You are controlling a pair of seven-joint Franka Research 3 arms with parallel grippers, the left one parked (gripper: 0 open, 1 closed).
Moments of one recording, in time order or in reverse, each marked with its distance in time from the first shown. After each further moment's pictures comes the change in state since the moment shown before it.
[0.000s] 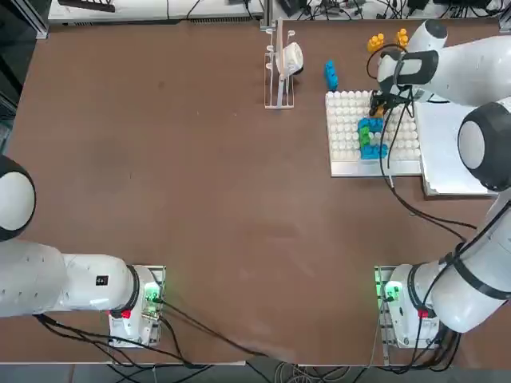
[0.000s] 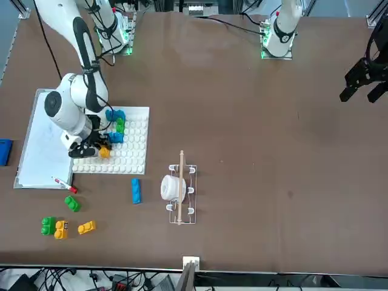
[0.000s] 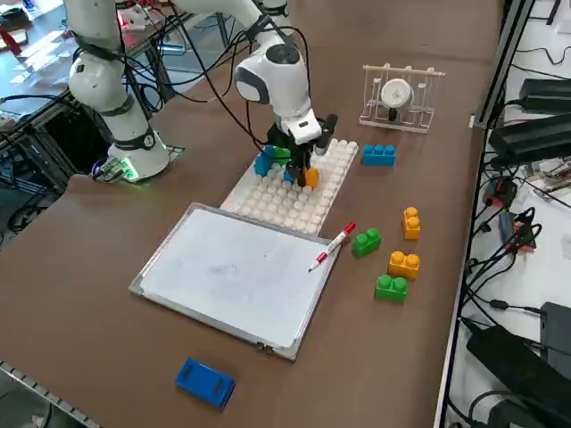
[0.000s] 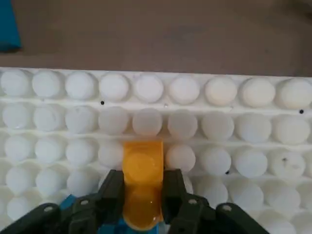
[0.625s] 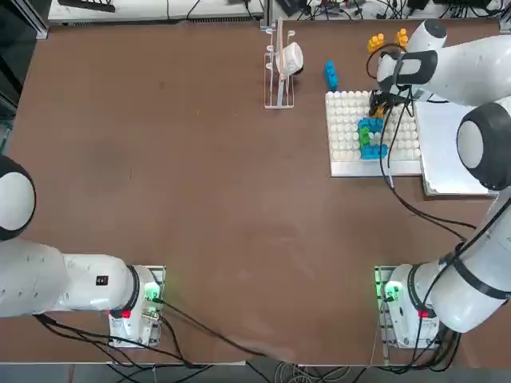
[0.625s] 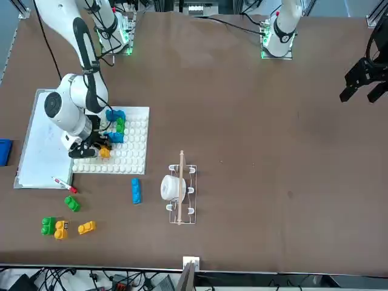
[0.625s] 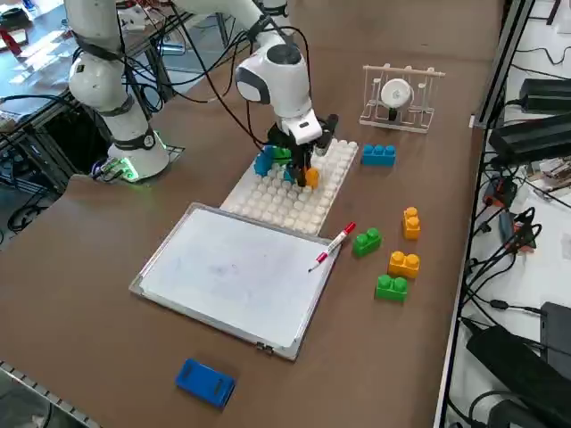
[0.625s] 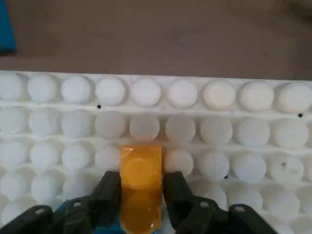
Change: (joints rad) arm 0.001 0.026 0.000 0.012 -0.001 0.020 0.003
